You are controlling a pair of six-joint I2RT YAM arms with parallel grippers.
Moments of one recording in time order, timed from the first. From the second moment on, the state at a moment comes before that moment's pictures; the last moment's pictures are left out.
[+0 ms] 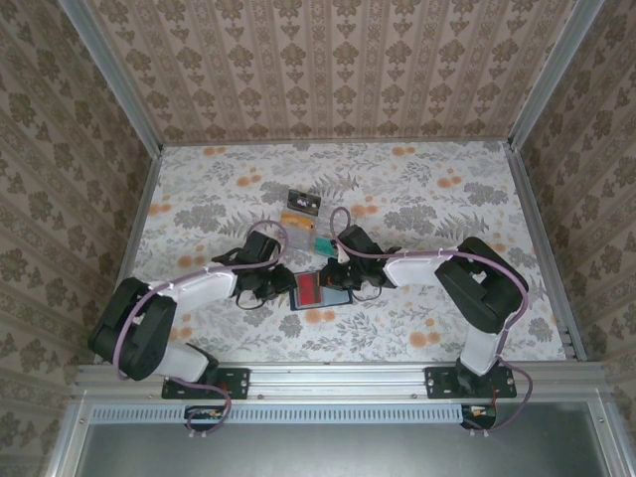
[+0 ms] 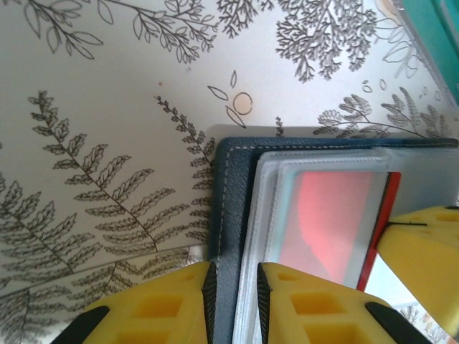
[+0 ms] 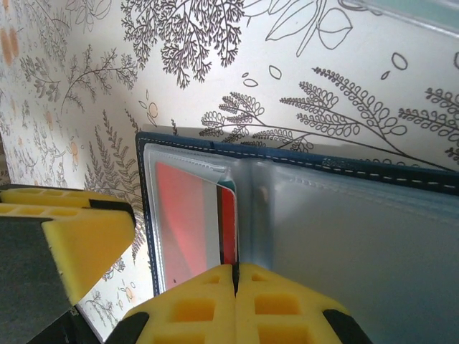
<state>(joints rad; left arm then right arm) -0.59 1.39 0.62 -0.31 0.29 -0.85 0.71 1.80 0.87 0.04 -0.40 0.86</state>
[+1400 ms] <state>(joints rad) -0.61 1.50 0.66 -0.25 0.33 -0.84 0.69 1.82 0.87 0.05 -0.46 0.88</state>
